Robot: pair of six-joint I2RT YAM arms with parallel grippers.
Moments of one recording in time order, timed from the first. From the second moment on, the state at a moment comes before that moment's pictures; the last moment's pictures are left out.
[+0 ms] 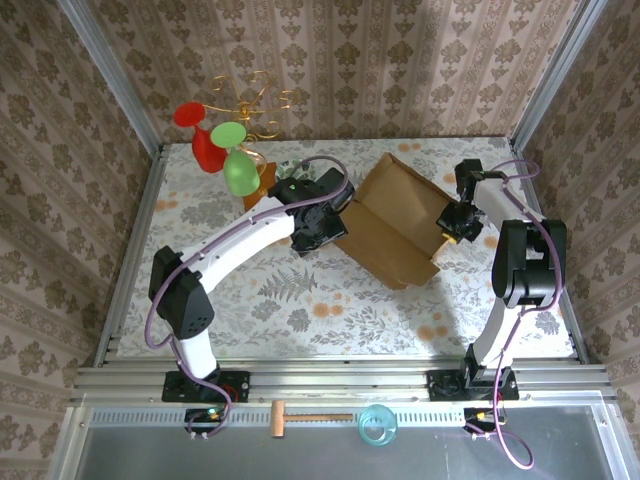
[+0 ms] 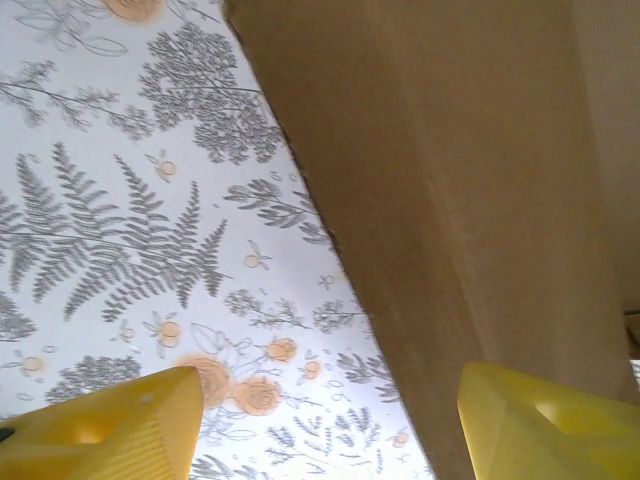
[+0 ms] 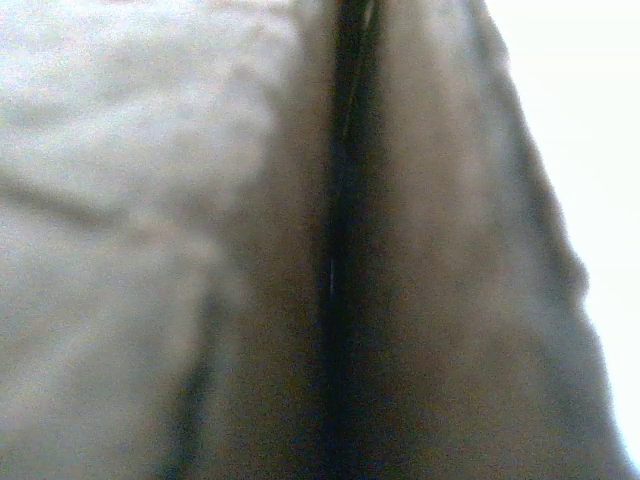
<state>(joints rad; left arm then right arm) -0.88 1.79 1.70 -1.14 -0.10 -1.23 -0.07 1.86 1.37 -0.98 -0.03 0.68</state>
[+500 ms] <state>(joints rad) -0.88 1.87 1.70 -1.05 -0.09 -1.27 -0.07 1.84 1.33 -0.96 -0.07 0.71</state>
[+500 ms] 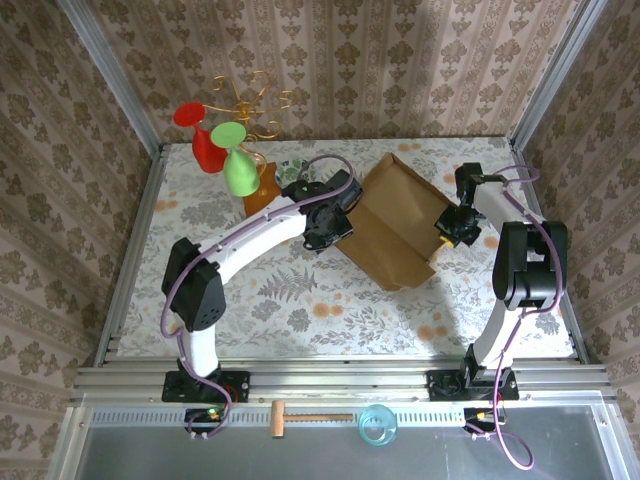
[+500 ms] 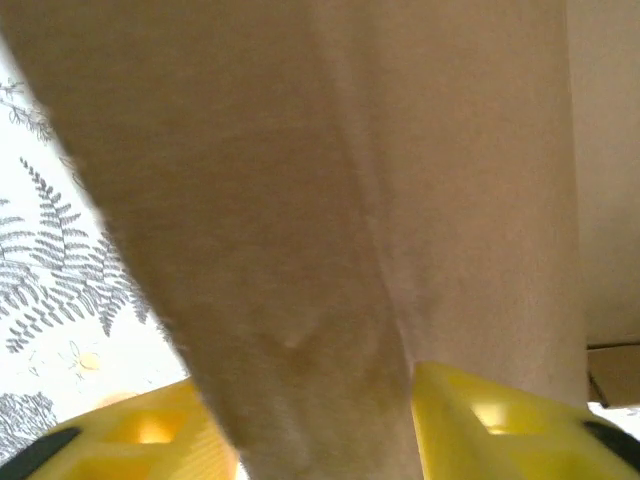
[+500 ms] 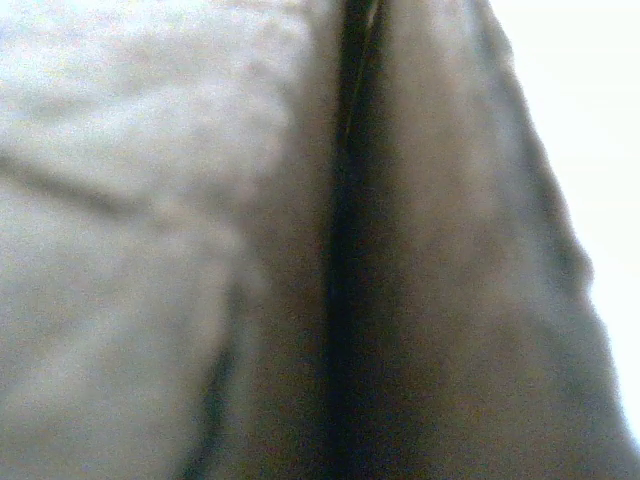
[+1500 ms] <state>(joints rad) -0.84 2.23 2.60 -1.61 -0.43 -0.76 0.02 1.44 1.23 -1.05 -0.38 0.76</state>
